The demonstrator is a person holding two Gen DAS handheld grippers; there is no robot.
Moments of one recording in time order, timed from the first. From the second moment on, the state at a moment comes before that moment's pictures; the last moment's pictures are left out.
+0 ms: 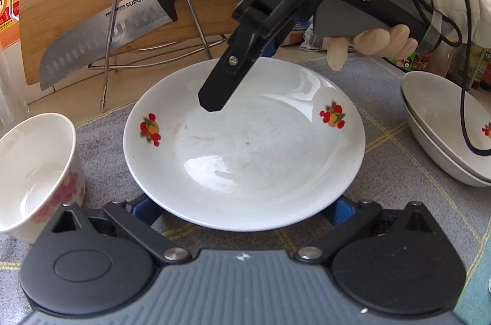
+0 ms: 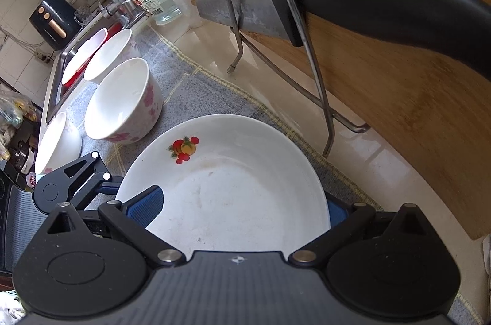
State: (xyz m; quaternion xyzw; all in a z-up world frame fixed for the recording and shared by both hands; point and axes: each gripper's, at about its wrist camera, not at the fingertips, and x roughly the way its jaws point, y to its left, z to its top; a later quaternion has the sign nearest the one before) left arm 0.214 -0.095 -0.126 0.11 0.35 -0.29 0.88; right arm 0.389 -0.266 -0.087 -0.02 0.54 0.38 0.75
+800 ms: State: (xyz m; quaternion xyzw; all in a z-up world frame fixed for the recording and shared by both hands) left arm 0.173 -0.099 -0.084 0.13 0.35 -0.30 0.88; right arm 0.322 -0.270 -0.046 -0.02 0.52 0.38 0.77
